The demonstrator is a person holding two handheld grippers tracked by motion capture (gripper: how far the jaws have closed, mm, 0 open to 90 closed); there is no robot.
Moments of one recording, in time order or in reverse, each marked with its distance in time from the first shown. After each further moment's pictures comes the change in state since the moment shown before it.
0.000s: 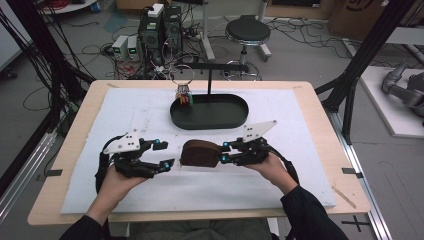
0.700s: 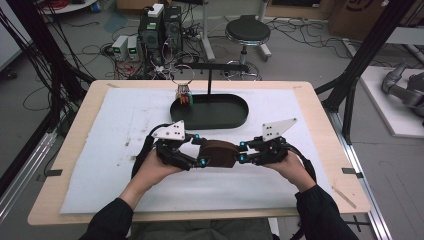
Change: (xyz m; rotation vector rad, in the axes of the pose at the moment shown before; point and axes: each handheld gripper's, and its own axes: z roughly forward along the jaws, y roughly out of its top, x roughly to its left) left arm -0.003 0.032 0.094 0.082 -0.223 0.084; right arm -0.005 -0.010 -0.040 0.030 0.026 -0.002
